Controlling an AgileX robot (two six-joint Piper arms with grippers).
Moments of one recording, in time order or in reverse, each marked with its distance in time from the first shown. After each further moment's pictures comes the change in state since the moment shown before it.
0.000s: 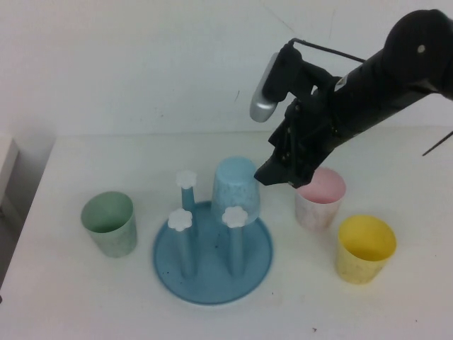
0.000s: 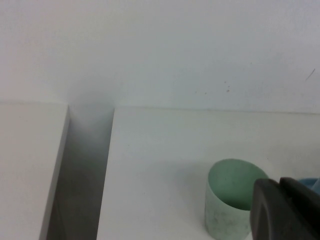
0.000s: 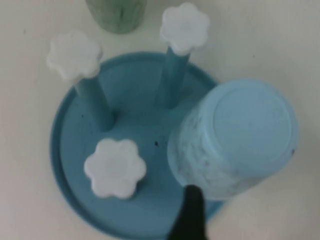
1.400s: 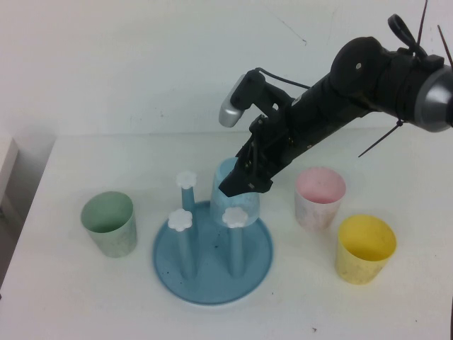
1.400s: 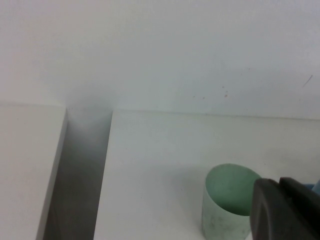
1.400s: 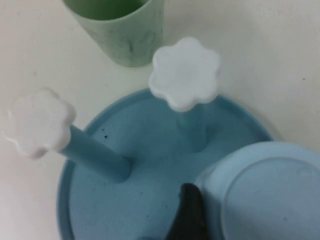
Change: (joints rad) right arm 0.002 0.266 -0.194 0.180 0.050 -0.033; left arm 0.000 0.000 0.000 -0.013 -0.011 -0.001
